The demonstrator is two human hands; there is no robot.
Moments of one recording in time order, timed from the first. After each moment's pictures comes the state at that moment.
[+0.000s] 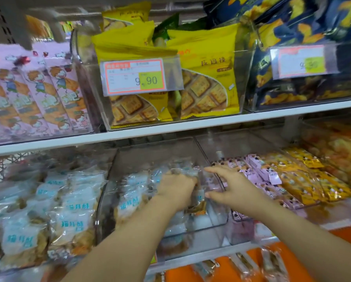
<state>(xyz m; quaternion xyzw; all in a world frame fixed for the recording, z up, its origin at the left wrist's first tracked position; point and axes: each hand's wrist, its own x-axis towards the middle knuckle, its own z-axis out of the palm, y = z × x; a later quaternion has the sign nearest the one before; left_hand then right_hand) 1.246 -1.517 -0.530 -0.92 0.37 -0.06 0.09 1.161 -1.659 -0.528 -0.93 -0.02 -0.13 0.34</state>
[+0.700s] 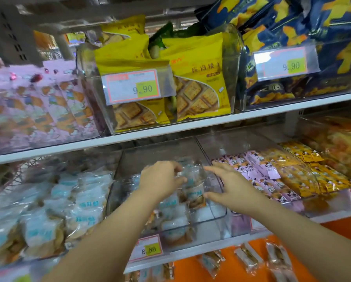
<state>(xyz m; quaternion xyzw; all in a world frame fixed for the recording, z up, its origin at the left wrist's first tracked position) 1.239 -1.481 -0.494 -0.96 0.26 -0.07 -0.07 1.154 -1.657 -0.531 -0.95 -0.01 -0.11 0.29</state>
